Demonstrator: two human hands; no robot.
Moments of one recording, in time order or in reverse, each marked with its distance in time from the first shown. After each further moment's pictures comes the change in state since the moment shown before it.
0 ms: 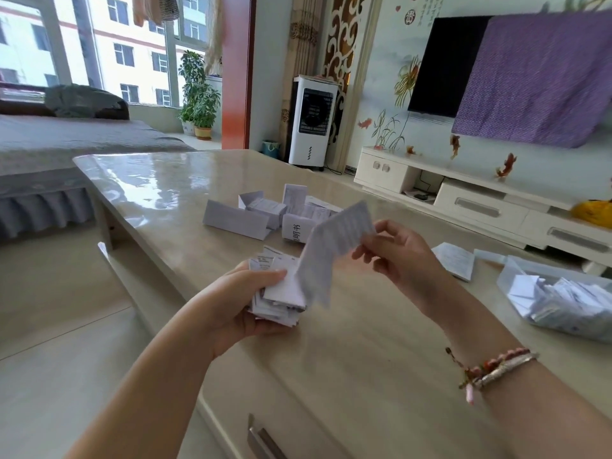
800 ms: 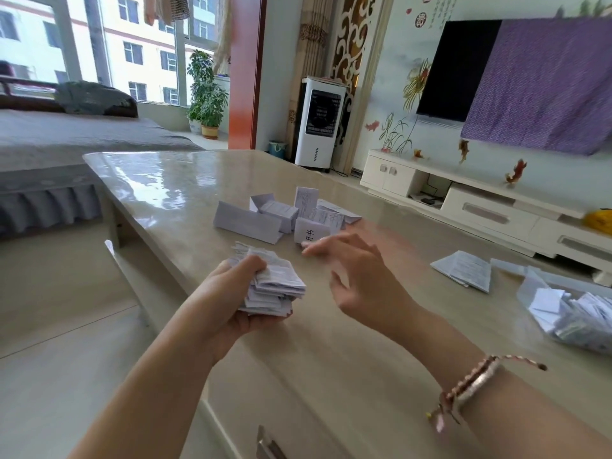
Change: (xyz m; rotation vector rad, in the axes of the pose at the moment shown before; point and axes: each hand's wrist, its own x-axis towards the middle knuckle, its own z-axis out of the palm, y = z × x) left_hand 0.005 0.001 -0.023 -0.210 0.213 0.080; right_hand 0.014 0.026 0.053 -0.997 -0.136 -0.560
